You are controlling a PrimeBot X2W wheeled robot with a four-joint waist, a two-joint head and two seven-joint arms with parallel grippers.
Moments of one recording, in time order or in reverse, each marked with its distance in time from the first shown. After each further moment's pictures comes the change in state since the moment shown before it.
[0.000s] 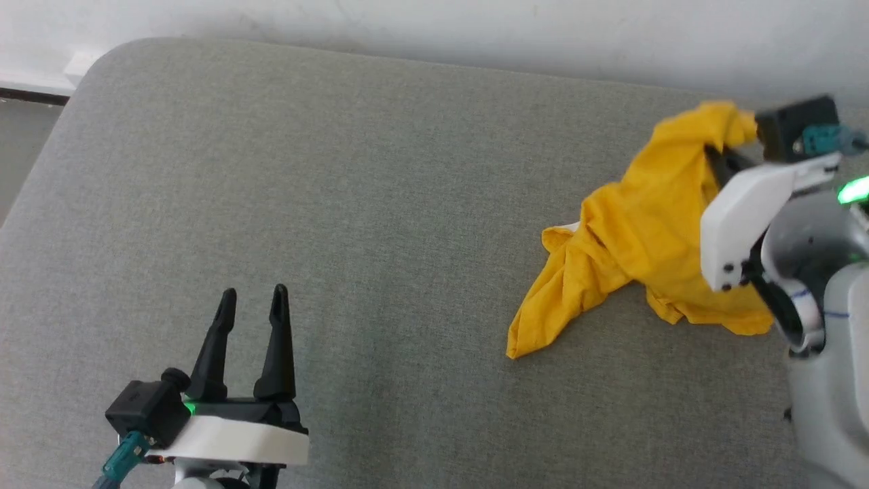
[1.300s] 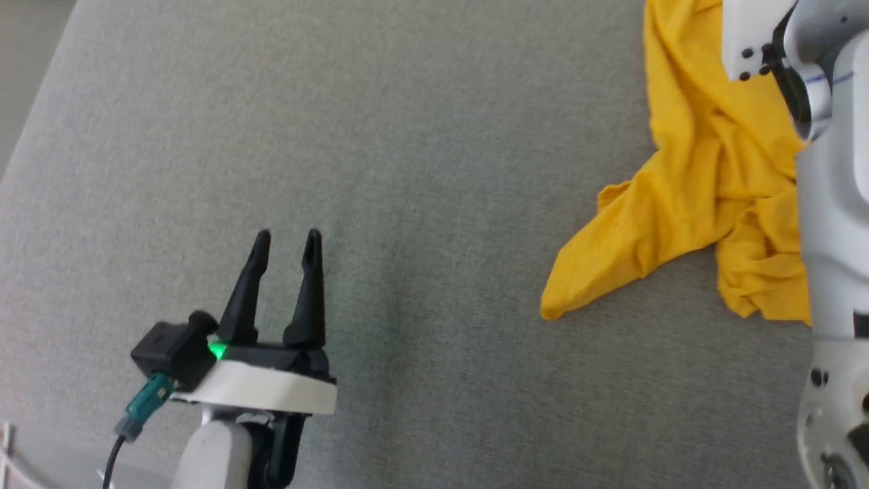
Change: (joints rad) left arm -0.155 0.000 -0.082 0.051 -0.043 -0.001 0.000; right arm -0.601 0.037 -0.058 0.608 -0.229 0.000 -0.301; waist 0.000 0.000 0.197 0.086
